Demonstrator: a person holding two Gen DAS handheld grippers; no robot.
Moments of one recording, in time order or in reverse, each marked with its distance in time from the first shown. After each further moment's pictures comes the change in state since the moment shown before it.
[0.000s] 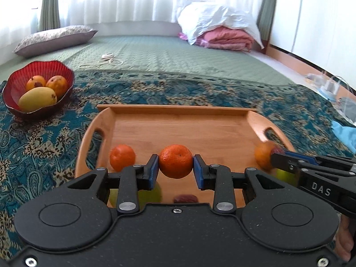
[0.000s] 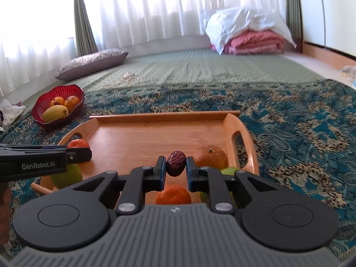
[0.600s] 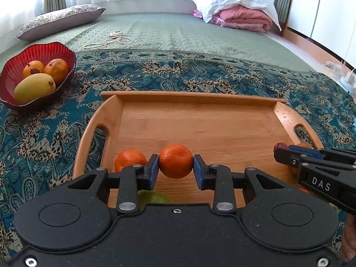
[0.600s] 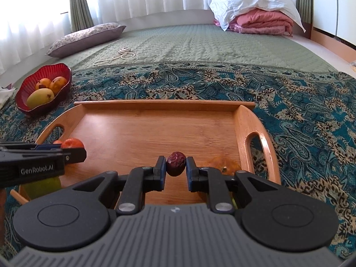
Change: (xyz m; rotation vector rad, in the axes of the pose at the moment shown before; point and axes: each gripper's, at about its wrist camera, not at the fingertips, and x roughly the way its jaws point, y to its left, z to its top) left arm 0.062 0.011 0.017 -0.012 0.127 0.063; right arm 0.066 0.005 0.024 -0.027 0.139 -0.019
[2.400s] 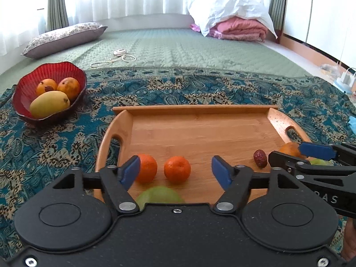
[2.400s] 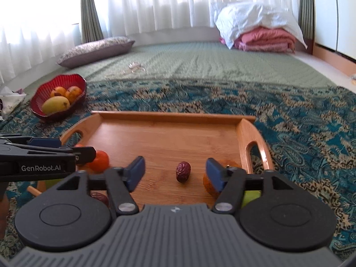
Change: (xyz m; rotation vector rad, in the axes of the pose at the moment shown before) left arm -0.054 -0.003 -0.009 0.040 -0.087 0.027; right arm -0.048 0.014 -0.011 -0.034 -0.112 0.026
